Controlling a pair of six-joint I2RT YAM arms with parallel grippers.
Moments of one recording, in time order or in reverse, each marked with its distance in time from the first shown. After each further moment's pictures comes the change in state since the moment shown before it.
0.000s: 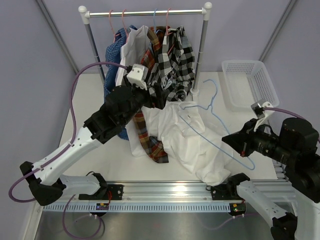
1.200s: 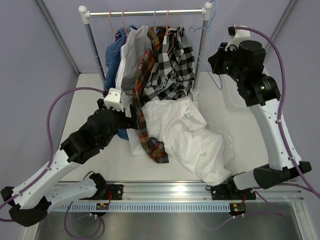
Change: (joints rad) left arm 0.025 -0.319 -0.245 -0.301 -0.203 -0.032; right arm 0.000 0.638 0.288 0.589 0.444 0.010
